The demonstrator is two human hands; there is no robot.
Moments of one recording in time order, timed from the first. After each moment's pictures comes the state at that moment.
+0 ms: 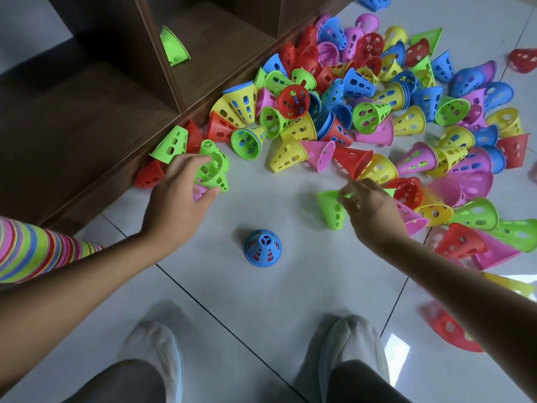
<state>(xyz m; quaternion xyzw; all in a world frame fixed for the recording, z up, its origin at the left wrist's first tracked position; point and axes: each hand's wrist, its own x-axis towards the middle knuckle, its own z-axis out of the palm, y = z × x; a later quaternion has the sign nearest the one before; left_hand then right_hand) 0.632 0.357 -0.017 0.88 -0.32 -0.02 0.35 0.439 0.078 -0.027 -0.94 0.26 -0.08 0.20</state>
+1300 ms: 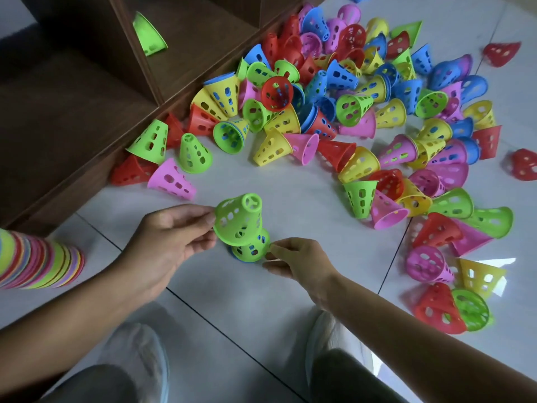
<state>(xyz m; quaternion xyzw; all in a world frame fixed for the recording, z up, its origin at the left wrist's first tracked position) 0.569 0.367 0.013 0.64 0.01 -0.39 0.66 0.428 0.197 -0.040 -0.53 0.47 0.06 0.70</state>
